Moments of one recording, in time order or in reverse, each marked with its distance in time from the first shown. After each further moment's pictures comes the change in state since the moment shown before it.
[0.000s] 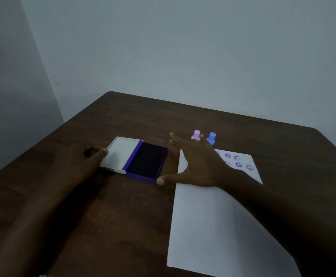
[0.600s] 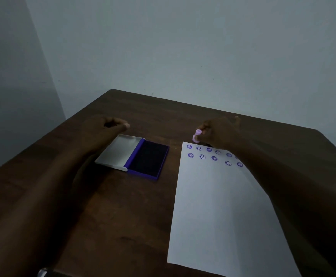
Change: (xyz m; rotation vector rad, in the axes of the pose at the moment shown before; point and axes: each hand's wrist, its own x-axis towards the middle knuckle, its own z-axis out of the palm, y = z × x) left_hand 0.044 0.035 -0.001 -0.264 -0.085 0.253; right_hand 0.065 0.084 -0.024 -0.126 0.249 0.265
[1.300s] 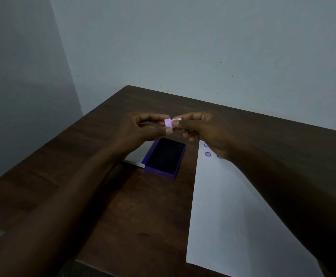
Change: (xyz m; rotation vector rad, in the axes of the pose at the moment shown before) left_hand -0.011 0.010 0.025 -0.544 -0.117 0.163; right_hand -0.034 -0.090 -0.012 1.117 -0.262 -0.125
